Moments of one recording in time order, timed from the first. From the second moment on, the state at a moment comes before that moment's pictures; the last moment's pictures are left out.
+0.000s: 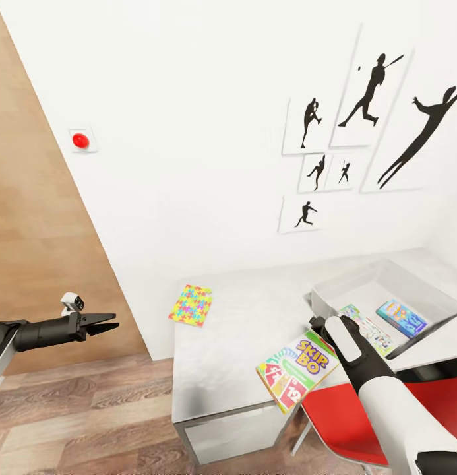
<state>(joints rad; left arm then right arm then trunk) -0.71 0.53 0.08 -0.79 0.23 0.91 -1.57 -0.76 -0.09 0.04 -0.77 -0.90 0.41 -0.70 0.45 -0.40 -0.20</state>
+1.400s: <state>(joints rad) -0.71 0.53 0.08 -0.79 0.23 0.91 -1.57 -0.76 -0.09 0.04 -0.77 -0.90 0.39 -0.69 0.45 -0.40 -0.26</state>
